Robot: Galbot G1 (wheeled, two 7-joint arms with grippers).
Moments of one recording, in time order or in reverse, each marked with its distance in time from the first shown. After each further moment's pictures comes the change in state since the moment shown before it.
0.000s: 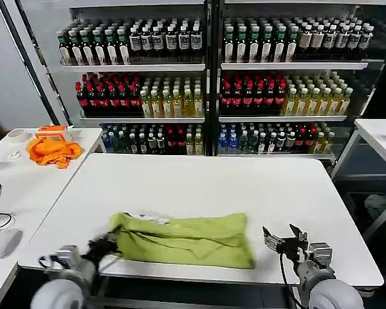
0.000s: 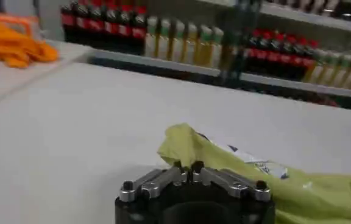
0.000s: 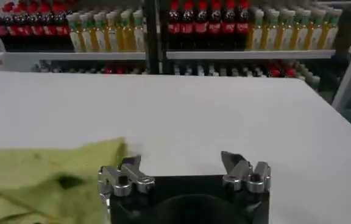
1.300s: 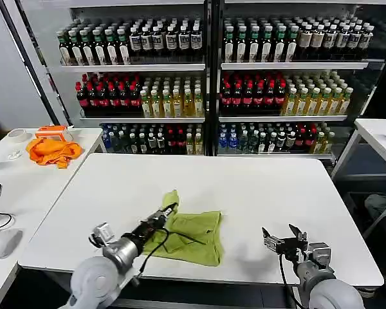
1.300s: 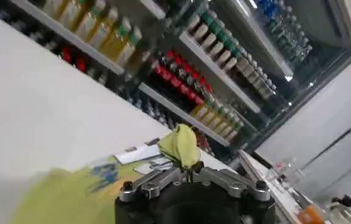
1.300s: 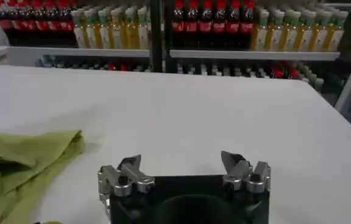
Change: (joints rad) left arm -0.229 -0.167 0.311 -0.024 -0.407 0.024 0.019; right arm 0.001 -0.022 -0.017 0.006 -0.003 -0.005 0.005
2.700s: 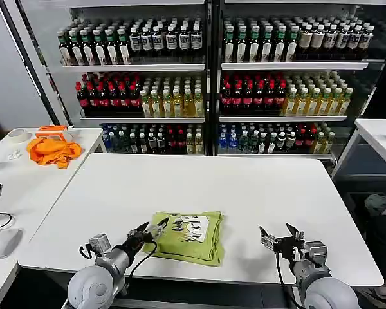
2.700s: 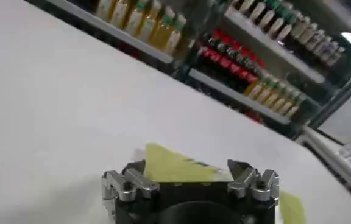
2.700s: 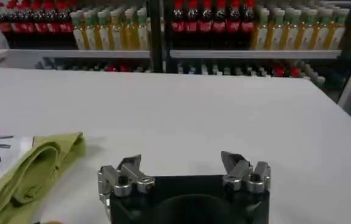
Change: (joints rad) left arm 0.074 0.028 -0.076 0.093 0.207 0.018 -0.004; right arm 0.020 0.031 -0.016 -0.017 -0.015 -0.001 0.002
